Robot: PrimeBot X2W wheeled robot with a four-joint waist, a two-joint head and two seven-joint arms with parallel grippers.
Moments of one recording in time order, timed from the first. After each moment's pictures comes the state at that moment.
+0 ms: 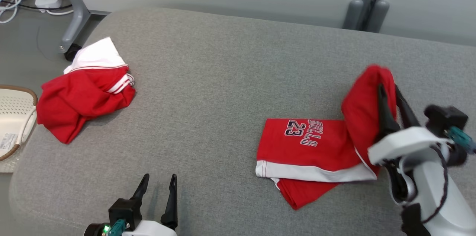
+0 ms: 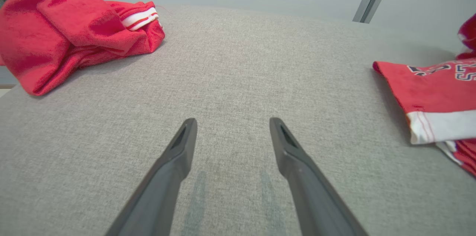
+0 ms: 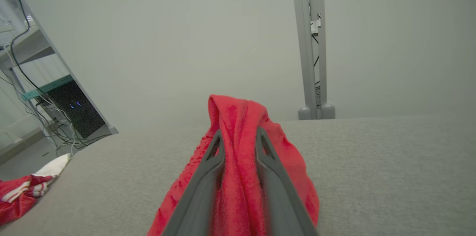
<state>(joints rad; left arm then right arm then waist) -0.03 0.05 -0.21 0.41 -0.24 0.07 -0.26 -0.46 -0.05 0.03 0.59 0.30 0.13 -0.26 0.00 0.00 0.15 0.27</state>
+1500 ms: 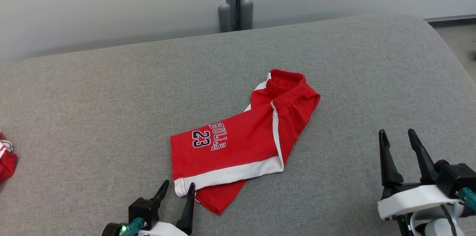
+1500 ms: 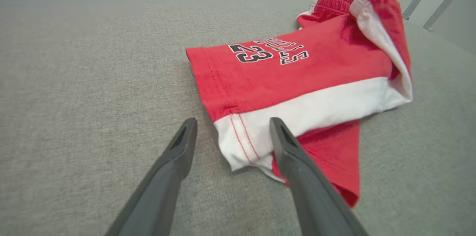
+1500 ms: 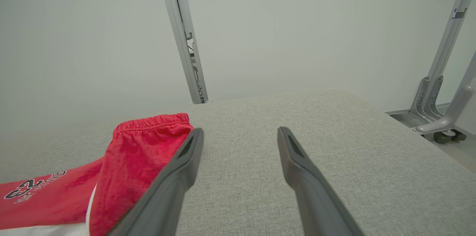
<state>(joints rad) -0.09 0.05 -0.32 0.52 -0.28 0.03 -0.26 -0.11 -0.05 -0.02 0.27 0.20 0.13 -0.26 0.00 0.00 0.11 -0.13</state>
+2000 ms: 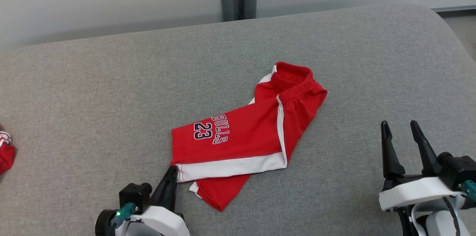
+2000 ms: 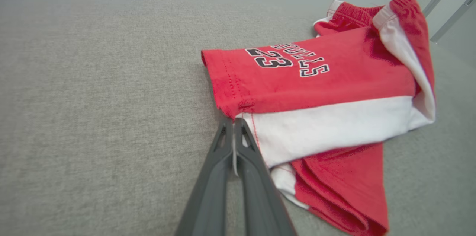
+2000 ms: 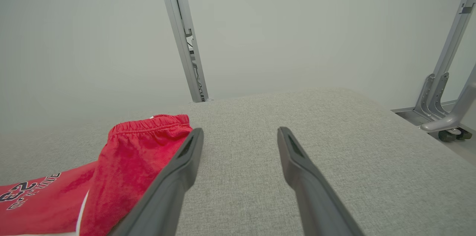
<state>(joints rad) -0.15 0.05 -0.31 0.56 -0.34 0.01 -0.26 -0.14 -0.05 -0.03 0.27 0.20 0.13 -0.26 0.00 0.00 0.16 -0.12</state>
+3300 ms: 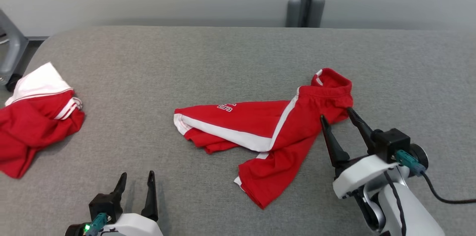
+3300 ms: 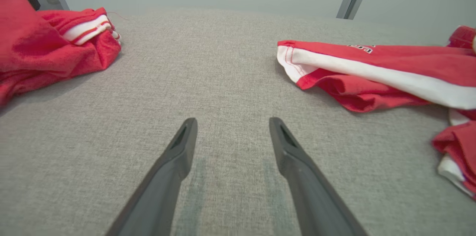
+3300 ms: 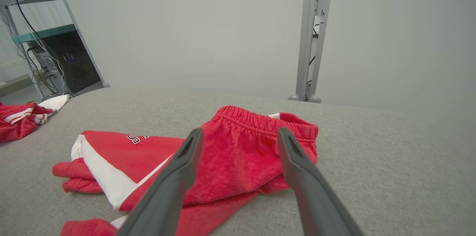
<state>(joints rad) -0.09 0.05 -0.09 0.51 -0.22 0.05 -0.26 -0.34 -0.05 0.23 0.49 0.18 0.13 -0.26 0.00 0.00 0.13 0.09</state>
